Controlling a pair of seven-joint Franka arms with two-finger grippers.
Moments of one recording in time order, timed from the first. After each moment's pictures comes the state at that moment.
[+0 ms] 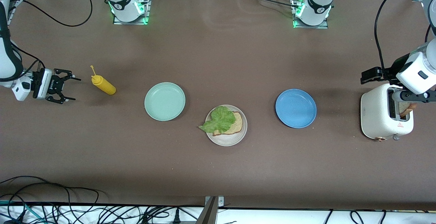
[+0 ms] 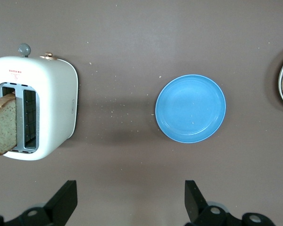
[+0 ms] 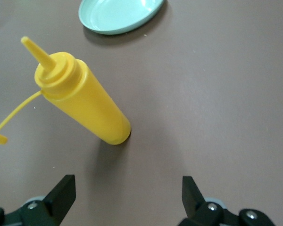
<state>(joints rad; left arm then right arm) -0.05 0.22 0.05 -1.43 -0.01 1.49 0.00 -0.34 0.45 -0.12 -1.95 0.61 1.94 -2.15</state>
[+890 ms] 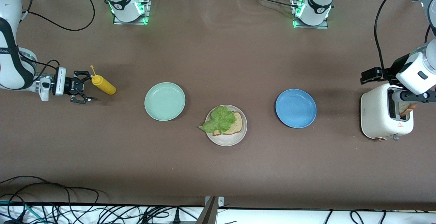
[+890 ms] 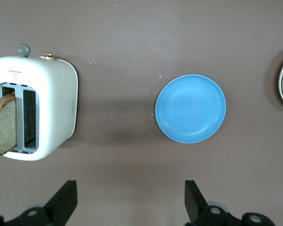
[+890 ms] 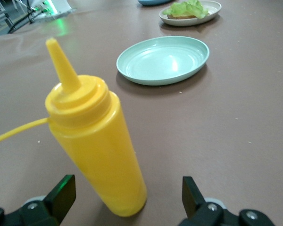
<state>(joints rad) -0.05 0.22 0.05 -1.43 -0.01 1.49 0.00 -0.34 0.59 -0.11 -1.95 0.84 1.76 -2.45</state>
